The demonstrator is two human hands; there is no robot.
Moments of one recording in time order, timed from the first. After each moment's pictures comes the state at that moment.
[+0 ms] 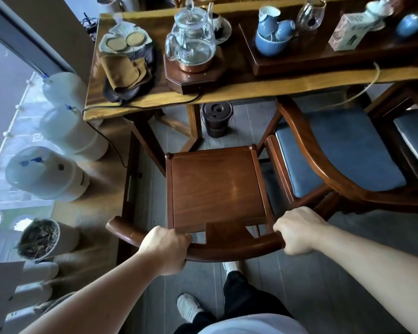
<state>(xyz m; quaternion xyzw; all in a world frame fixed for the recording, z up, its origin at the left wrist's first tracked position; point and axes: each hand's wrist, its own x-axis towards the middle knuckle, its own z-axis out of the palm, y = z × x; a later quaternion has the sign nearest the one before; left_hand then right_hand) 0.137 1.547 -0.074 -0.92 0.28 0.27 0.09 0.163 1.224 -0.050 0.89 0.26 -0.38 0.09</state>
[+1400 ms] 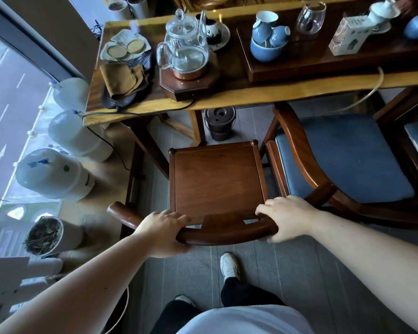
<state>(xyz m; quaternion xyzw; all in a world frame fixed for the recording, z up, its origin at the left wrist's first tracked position) 0.182 1.515 -0.063 -0.93 0.23 0.28 0.00 0.220 1.183 -0.053 0.89 0.29 -0.36 0.03</state>
